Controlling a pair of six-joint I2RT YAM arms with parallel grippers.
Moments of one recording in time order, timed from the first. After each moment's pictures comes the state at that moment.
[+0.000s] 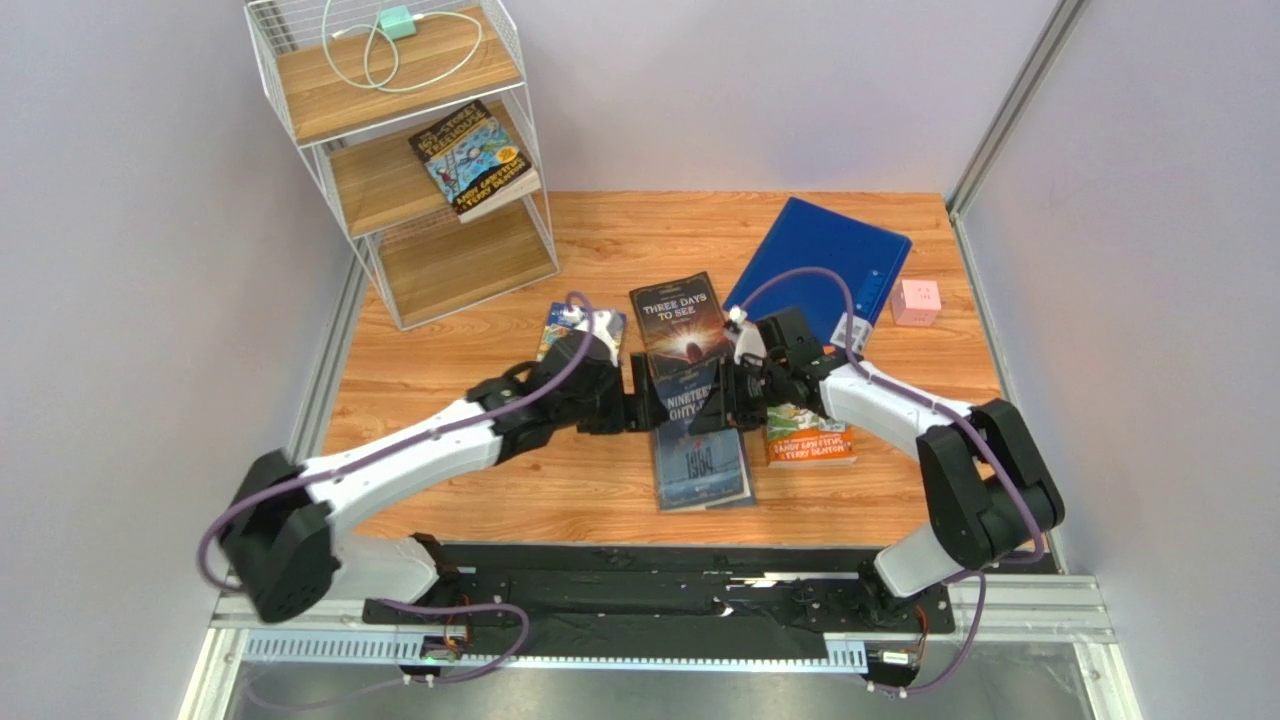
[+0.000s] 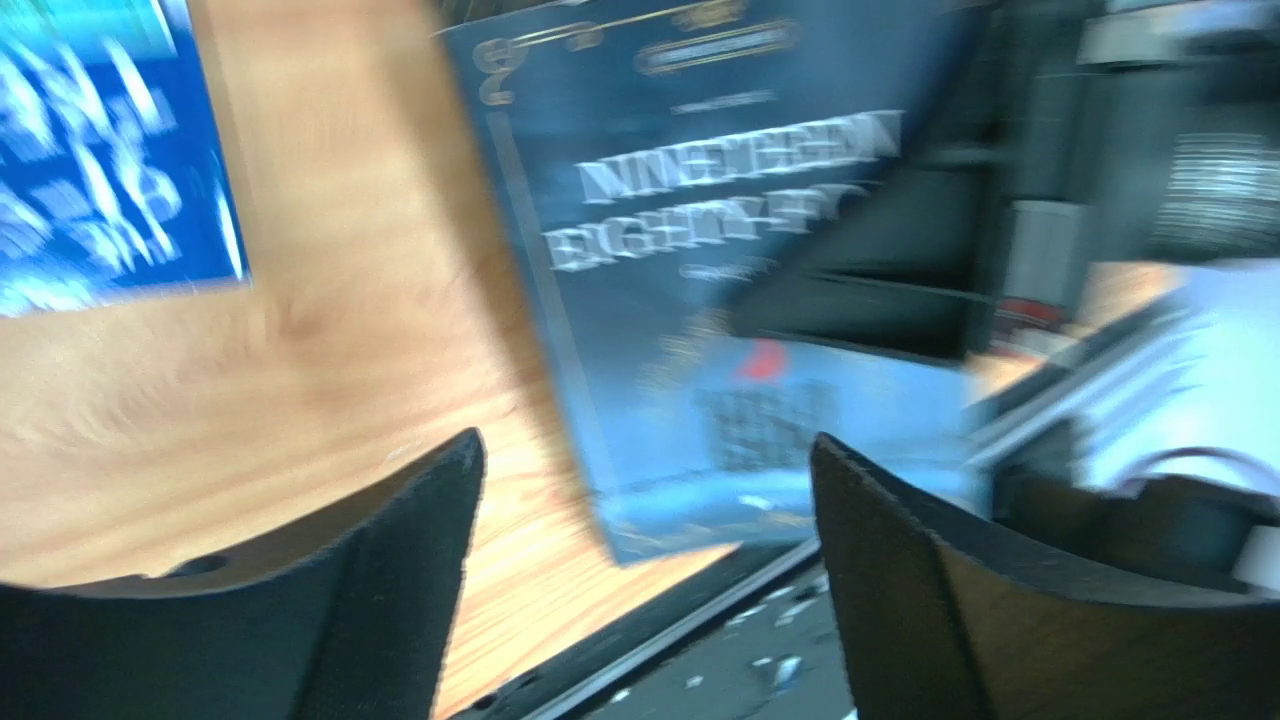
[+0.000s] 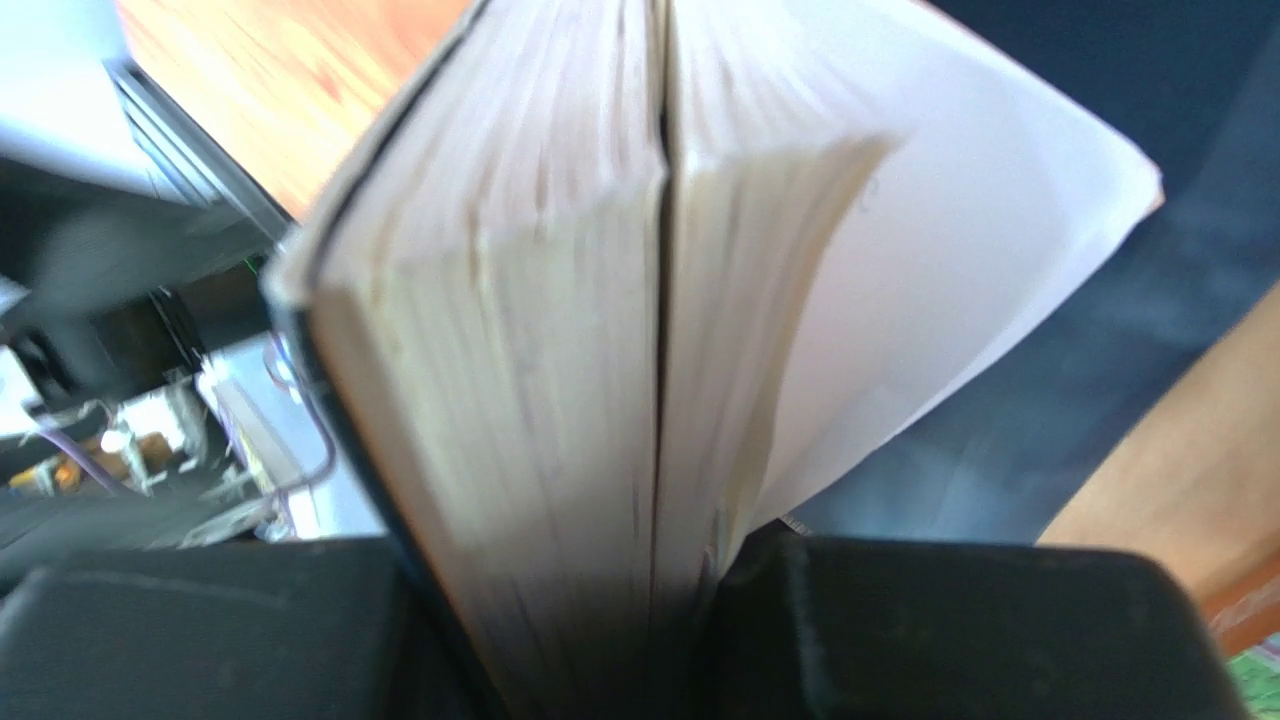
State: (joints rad) left arm -0.84 1.35 0.86 -0.27 0.01 -0.79; right arm 0.45 1.53 0.82 -0.30 -0.63 0.49
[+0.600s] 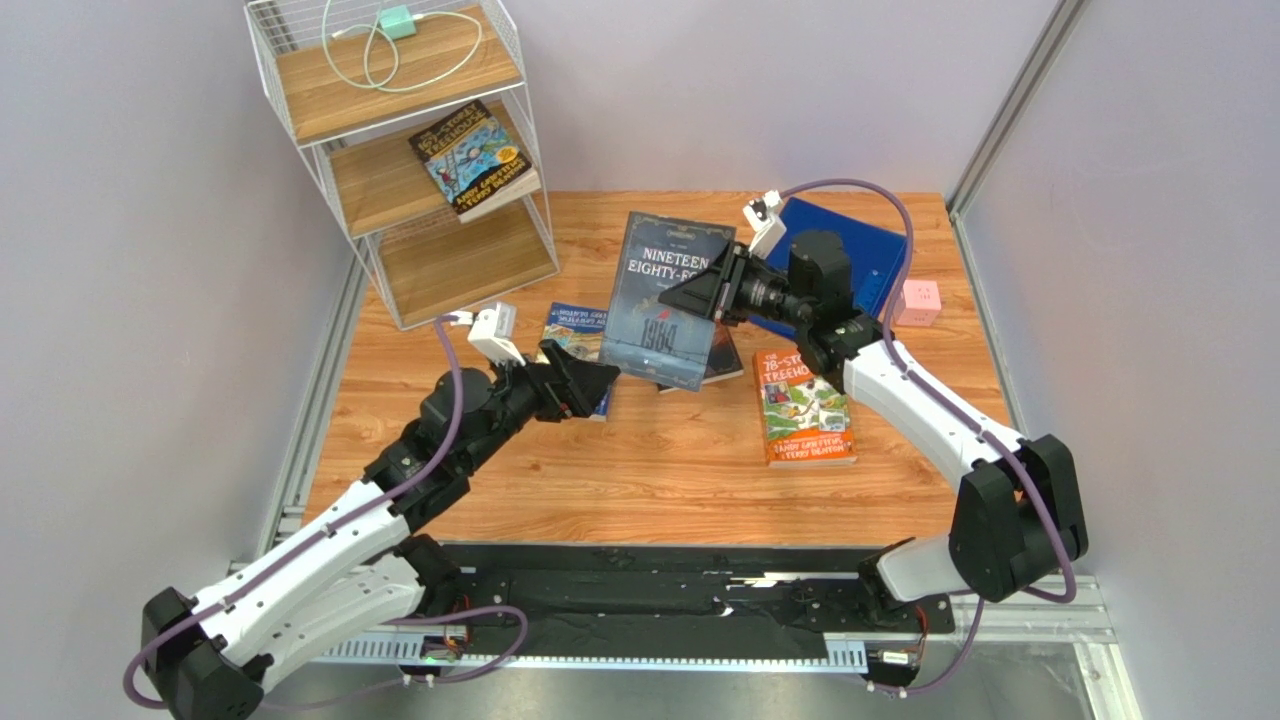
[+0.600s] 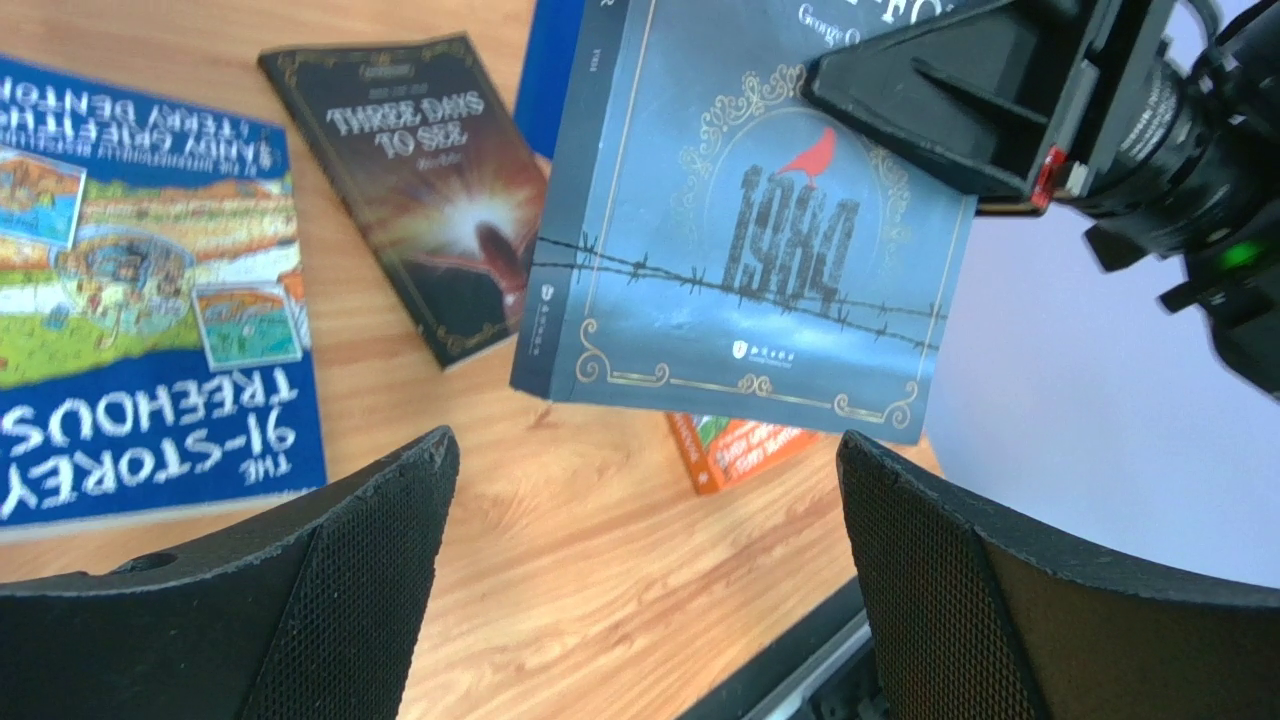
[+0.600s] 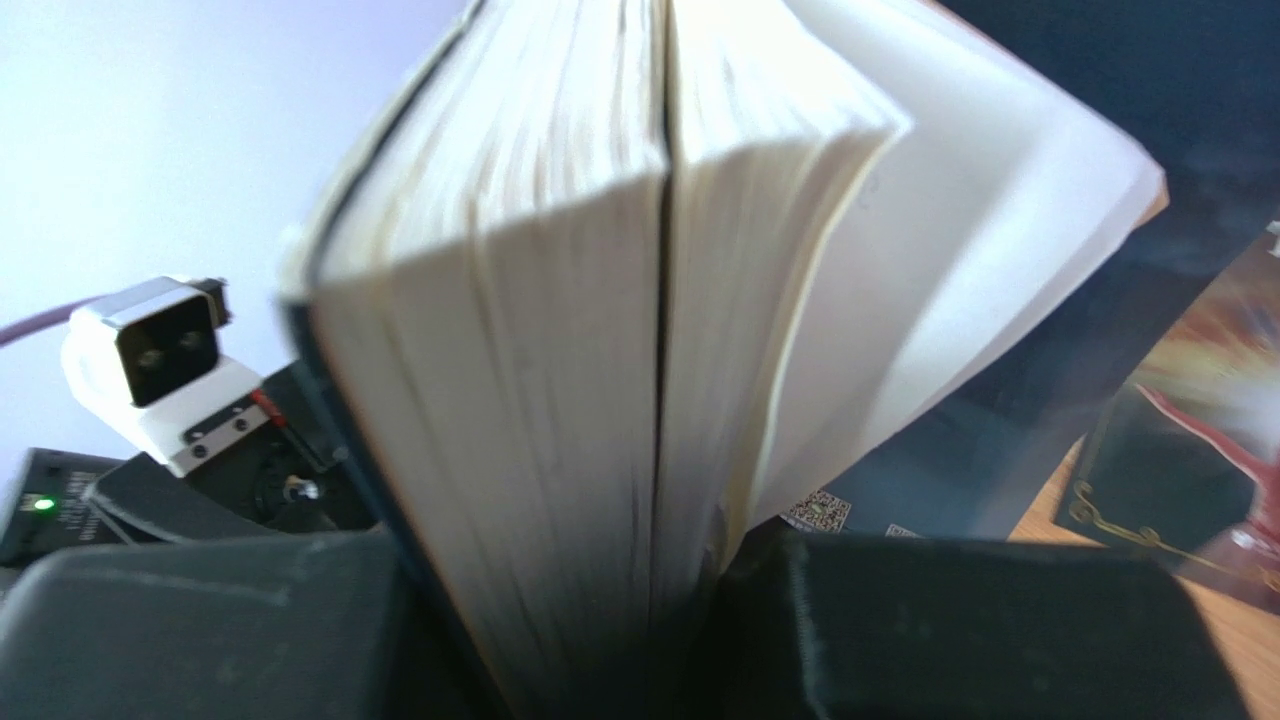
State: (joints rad) left arm -0.74 0.76 0.59 0.01 -0.12 -0.73; right arm 0.44 1.41 1.06 0.14 -0.59 0.78
